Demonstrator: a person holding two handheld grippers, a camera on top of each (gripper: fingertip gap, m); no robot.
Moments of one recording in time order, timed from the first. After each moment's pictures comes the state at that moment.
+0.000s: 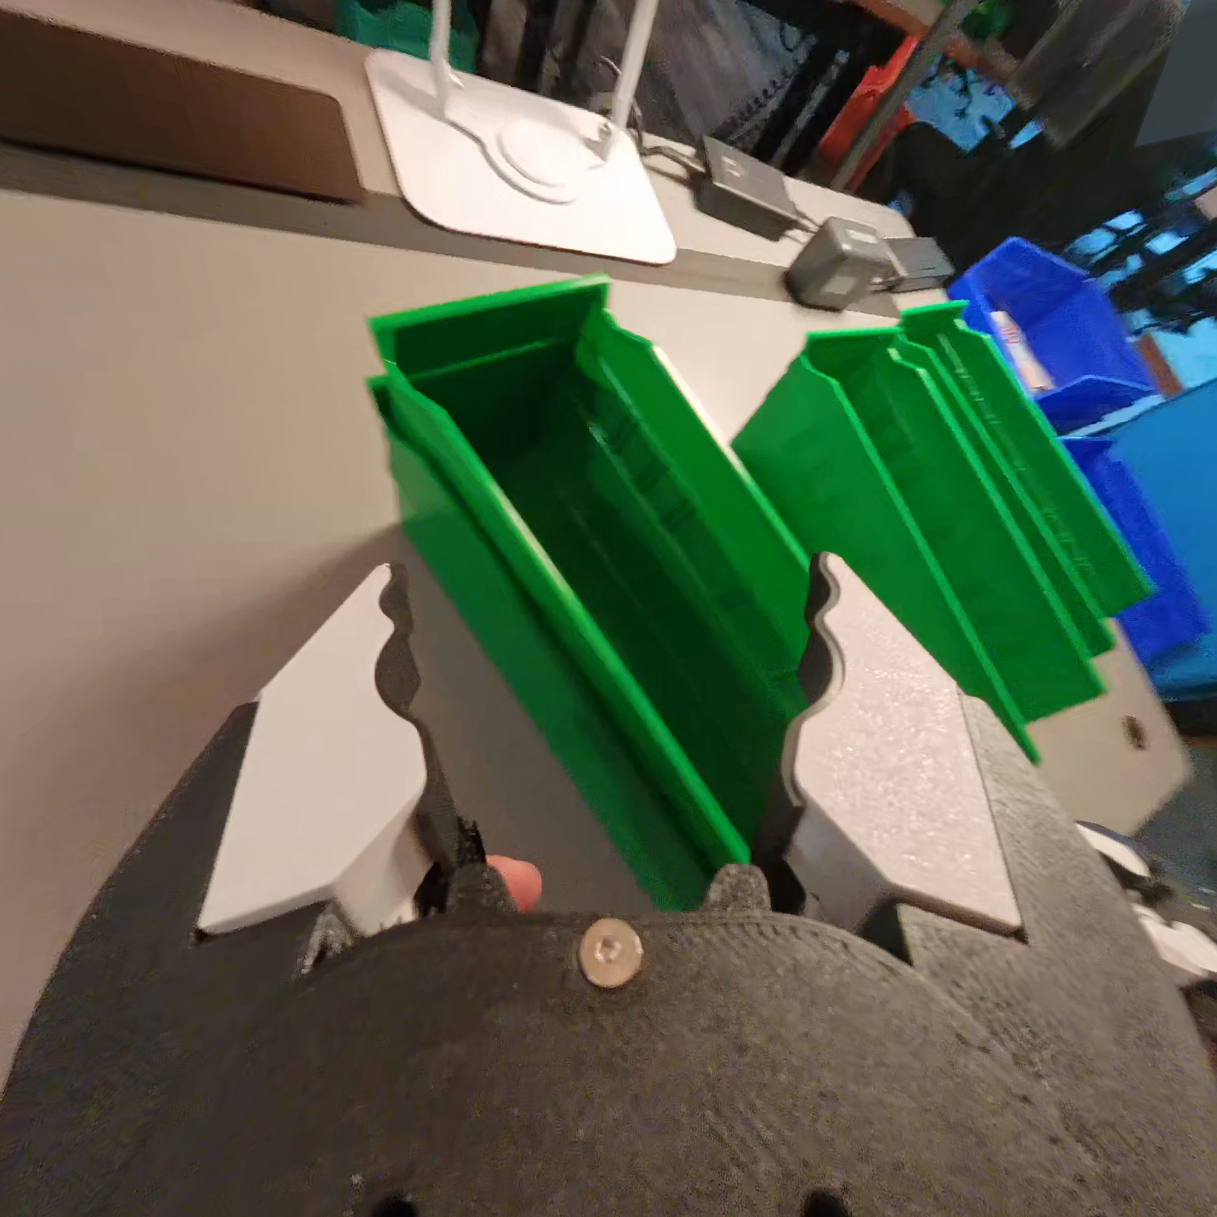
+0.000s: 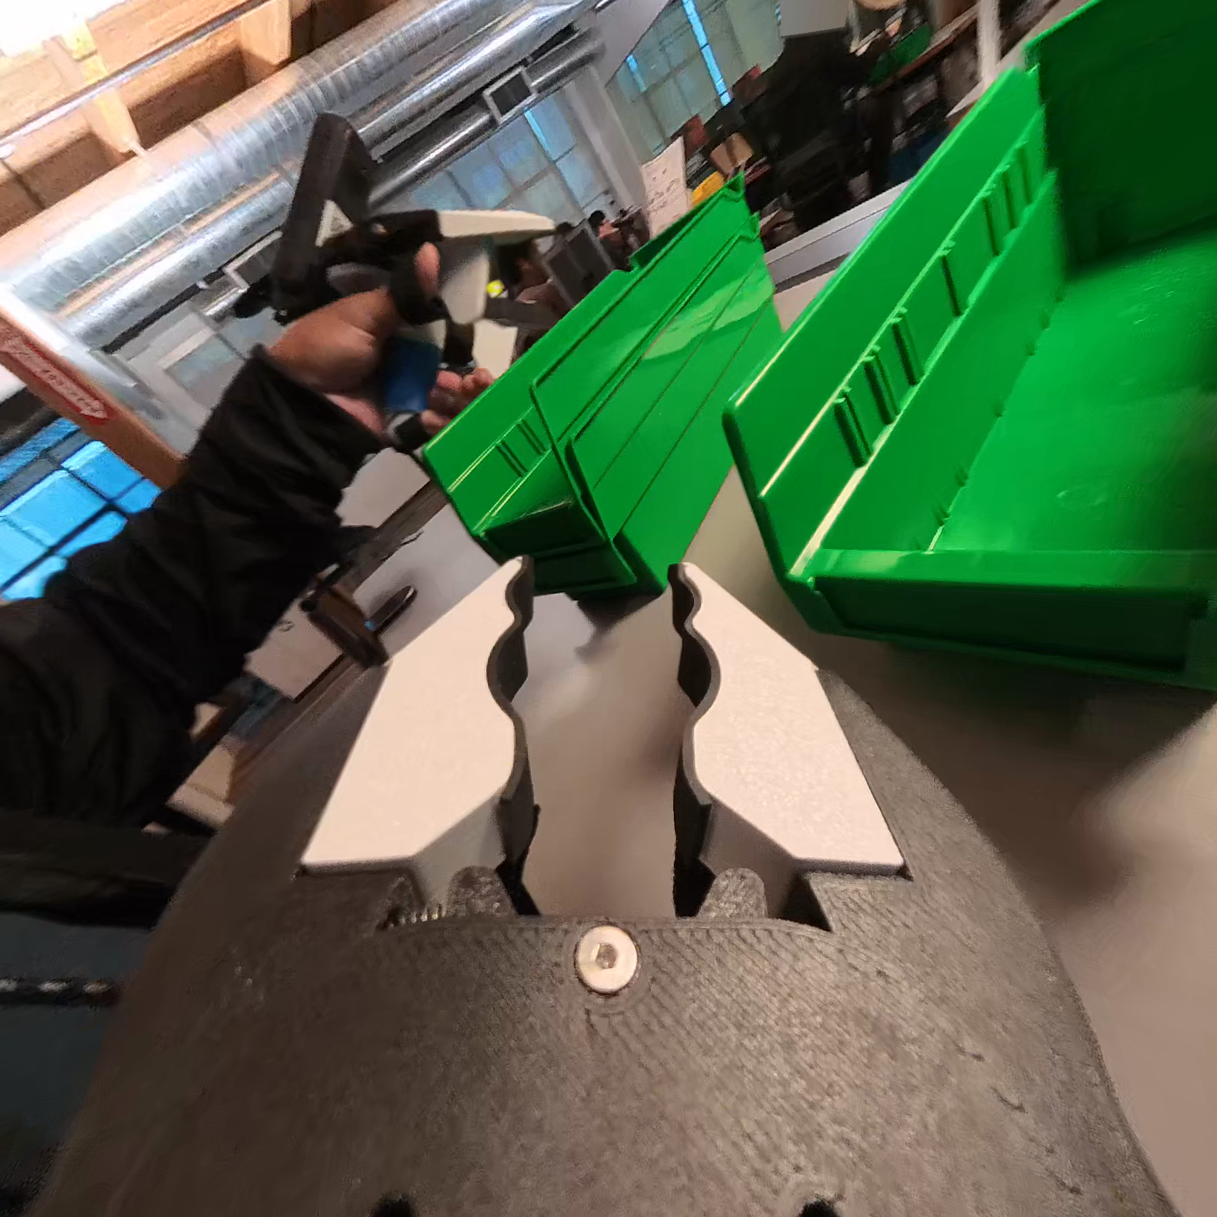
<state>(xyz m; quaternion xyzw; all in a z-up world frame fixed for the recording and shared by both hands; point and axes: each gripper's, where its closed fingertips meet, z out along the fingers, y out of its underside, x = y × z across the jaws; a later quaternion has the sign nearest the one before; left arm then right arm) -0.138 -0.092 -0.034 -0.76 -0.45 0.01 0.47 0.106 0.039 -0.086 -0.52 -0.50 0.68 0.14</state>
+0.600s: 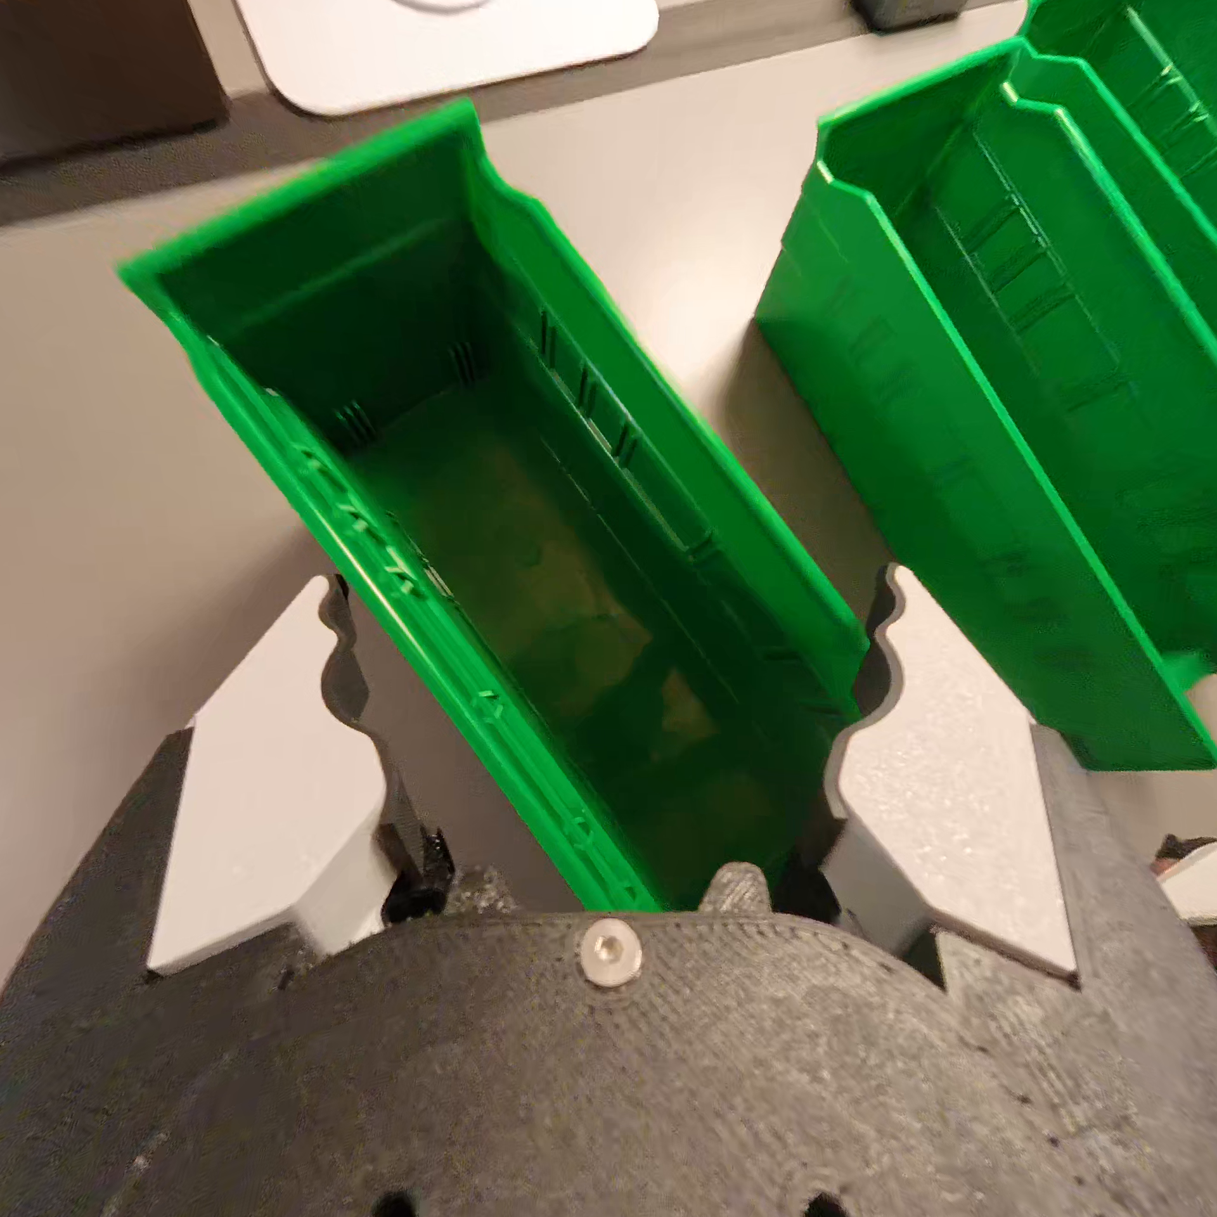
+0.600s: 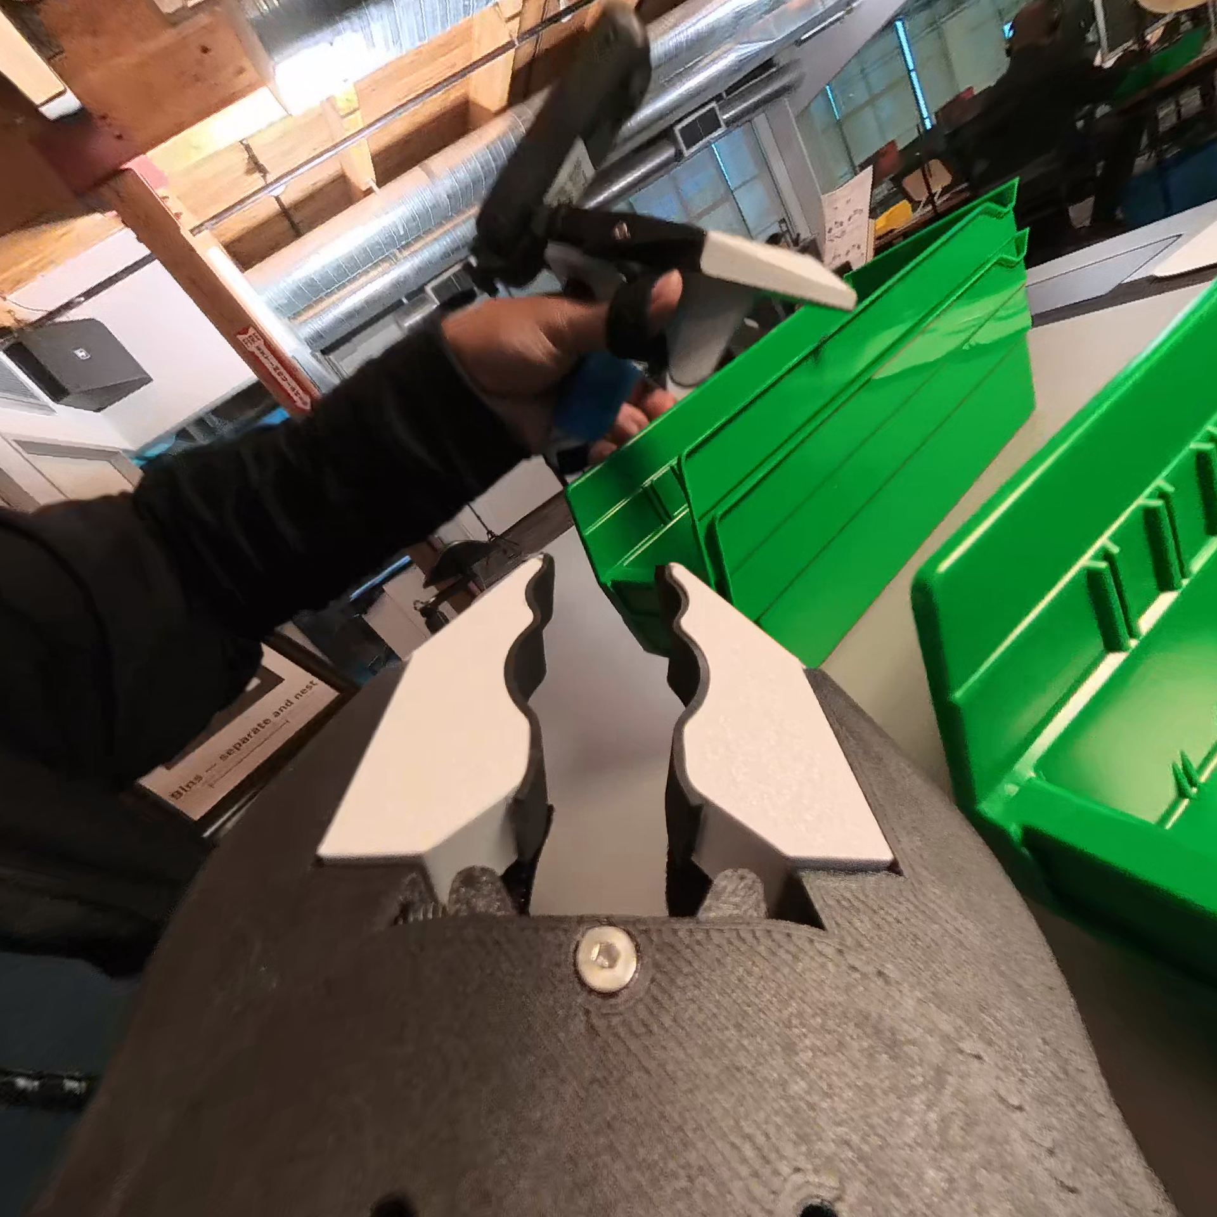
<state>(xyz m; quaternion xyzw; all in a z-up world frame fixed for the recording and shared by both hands) -0.128 -0.034 -0.063 -0.86 -0.38 0.09 0.34 0.079 -0.006 -0.051 -0.42 -0.51 0.75 0.09</state>
